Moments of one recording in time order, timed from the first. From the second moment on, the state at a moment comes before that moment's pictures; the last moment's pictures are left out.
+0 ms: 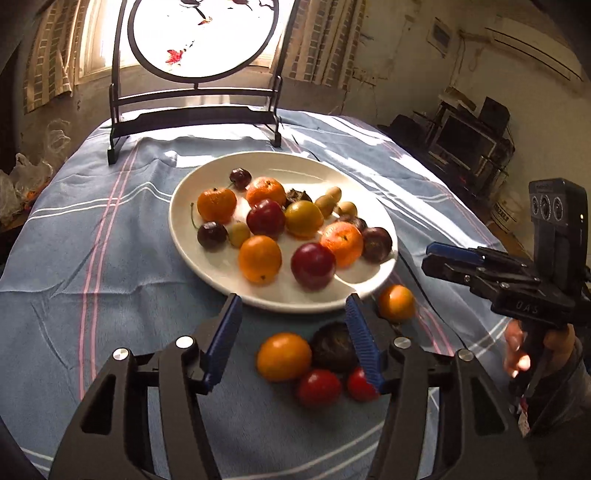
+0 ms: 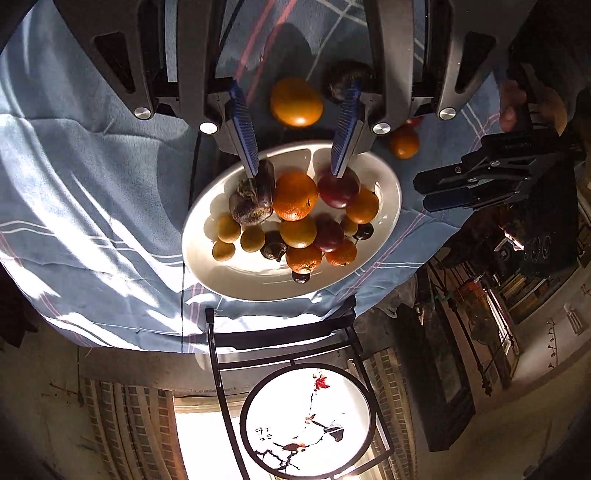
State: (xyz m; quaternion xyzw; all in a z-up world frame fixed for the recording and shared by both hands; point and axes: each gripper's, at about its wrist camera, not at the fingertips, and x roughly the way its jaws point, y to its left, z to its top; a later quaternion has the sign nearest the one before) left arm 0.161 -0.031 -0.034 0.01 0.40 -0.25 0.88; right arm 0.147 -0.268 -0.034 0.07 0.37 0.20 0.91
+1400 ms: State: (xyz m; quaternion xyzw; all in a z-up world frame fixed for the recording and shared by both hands) left arm 0.113 -0.021 -0.050 -0.02 0.35 -0.23 0.91; right arm 0.162 -0.232 -0.069 0.01 0.45 0.16 0.88
